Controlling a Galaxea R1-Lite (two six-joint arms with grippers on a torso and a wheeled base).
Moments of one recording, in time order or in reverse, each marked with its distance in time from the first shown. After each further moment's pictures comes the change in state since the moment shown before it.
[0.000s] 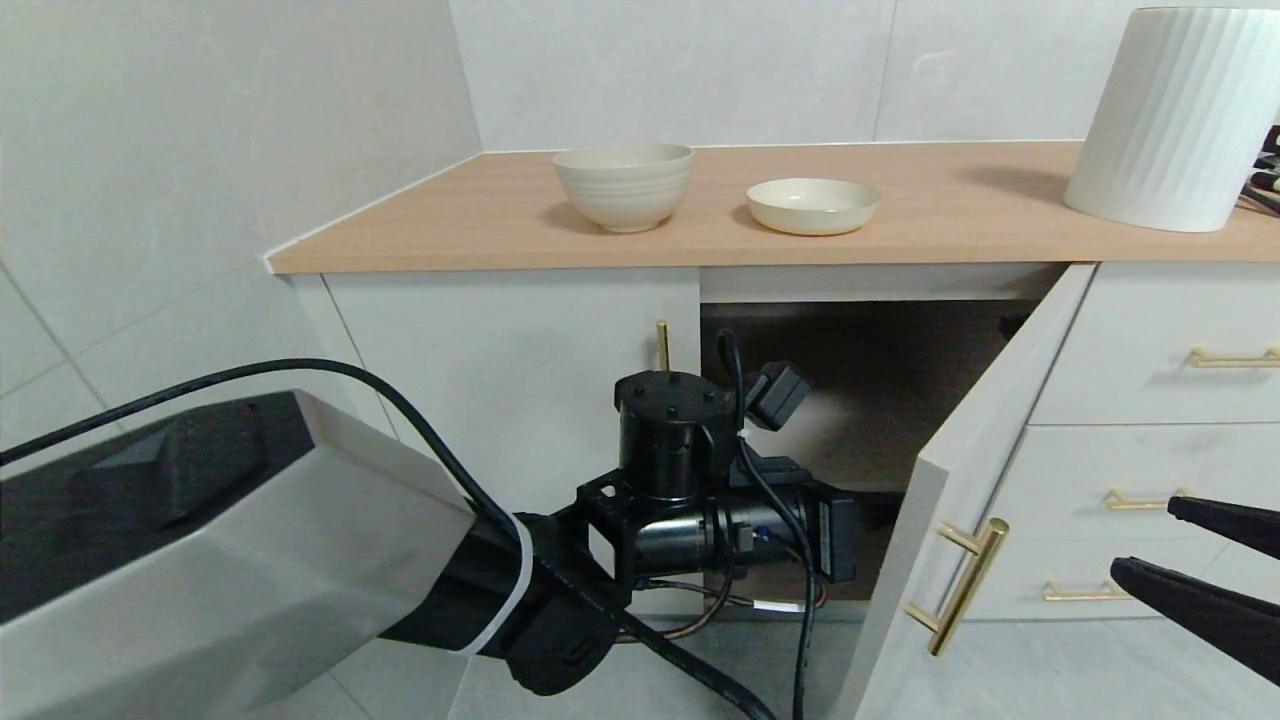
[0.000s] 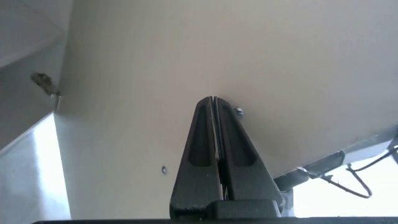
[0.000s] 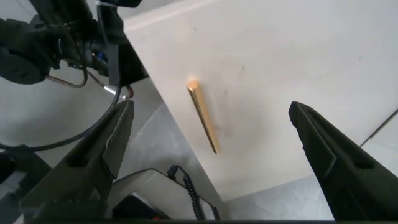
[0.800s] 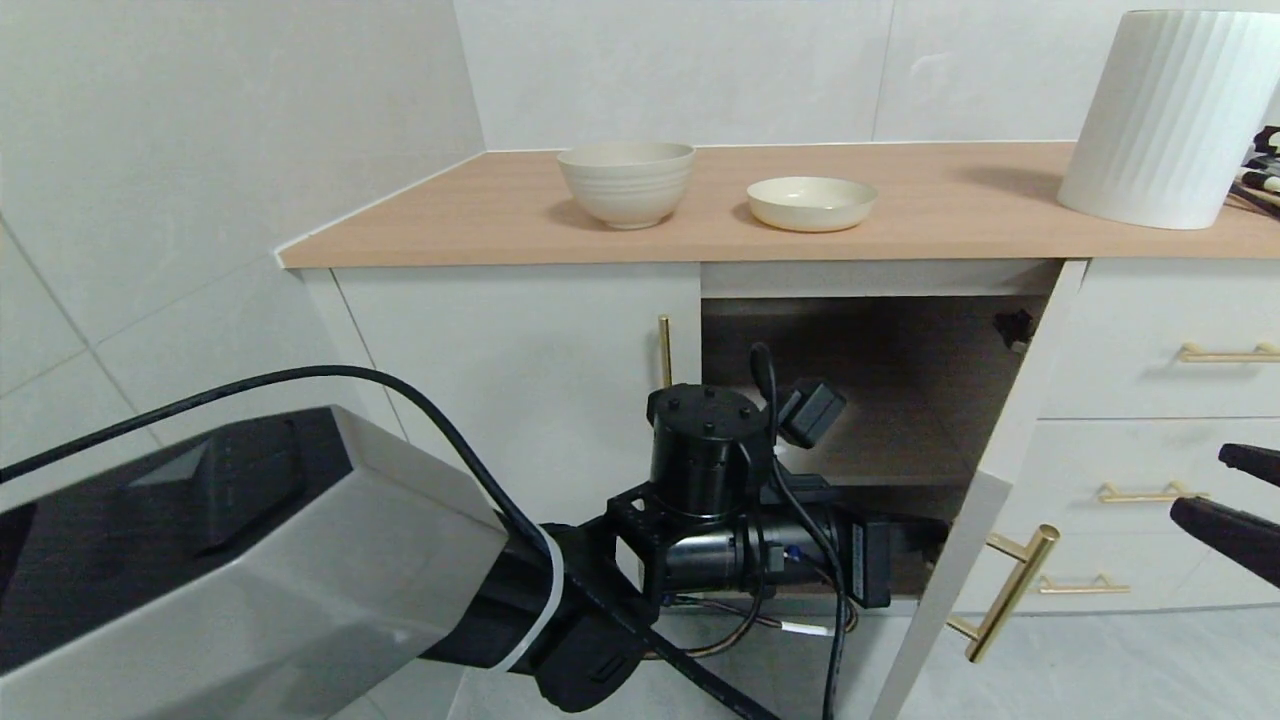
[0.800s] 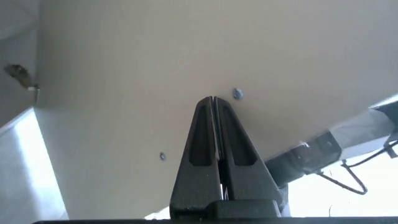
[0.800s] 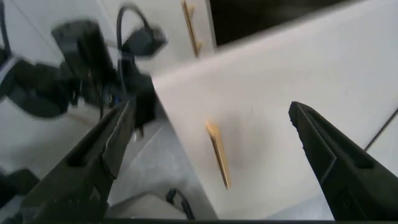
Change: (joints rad) left arm -0.050 0.029 -0.035 0.027 0.006 0.000; right arm -0.021 -0.041 -0.069 0.000 -0.010 0.000
